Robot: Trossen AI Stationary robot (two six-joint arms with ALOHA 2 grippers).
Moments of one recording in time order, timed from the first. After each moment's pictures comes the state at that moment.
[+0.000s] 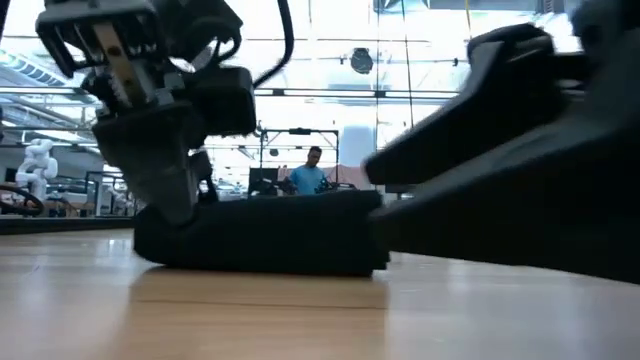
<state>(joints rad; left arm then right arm) -0.30 1.73 0.73 0.18 0.33 -0.60 0.78 2.20 1.11 0.50 0.93 0.03</state>
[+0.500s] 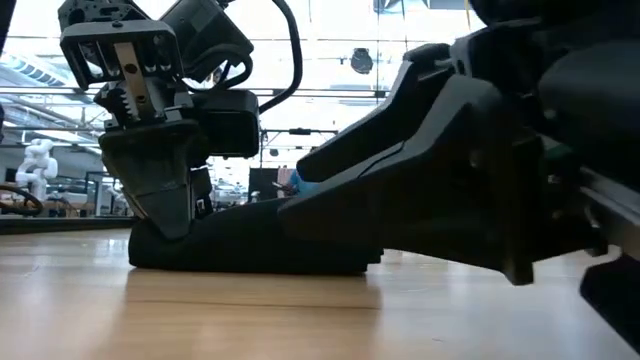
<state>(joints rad) -0.25 1.77 0.74 0.18 0.44 -0.65 0.67 2.23 1.10 0.64 0.86 -0.15</state>
